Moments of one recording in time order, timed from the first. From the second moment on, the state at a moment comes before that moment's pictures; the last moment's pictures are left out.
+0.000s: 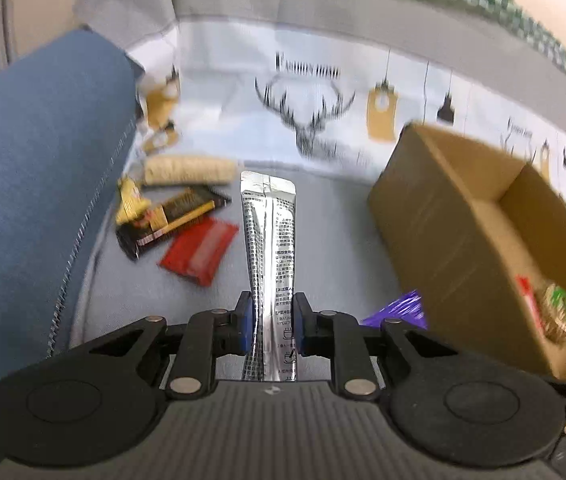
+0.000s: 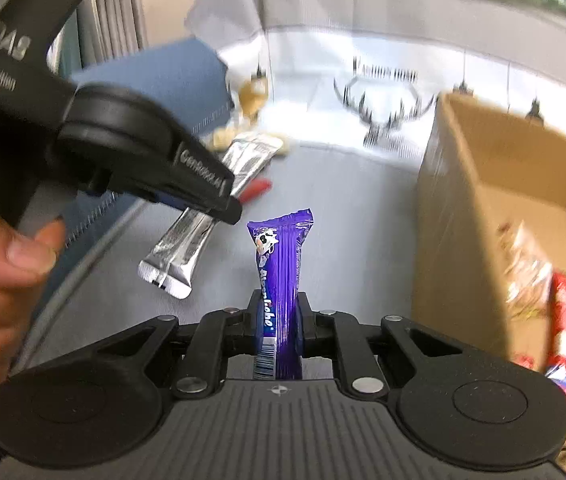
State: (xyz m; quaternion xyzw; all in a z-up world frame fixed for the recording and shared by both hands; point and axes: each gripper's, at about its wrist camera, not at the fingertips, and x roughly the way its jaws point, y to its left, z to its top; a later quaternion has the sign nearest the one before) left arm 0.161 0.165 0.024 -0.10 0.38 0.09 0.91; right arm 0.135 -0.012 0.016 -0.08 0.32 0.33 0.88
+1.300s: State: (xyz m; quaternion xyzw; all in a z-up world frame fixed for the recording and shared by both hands) left arm 0.181 0.075 0.067 -0.08 0.23 0.03 0.97; right arm 0.172 -0.144 0.084 0.01 0.21 0.26 0.94
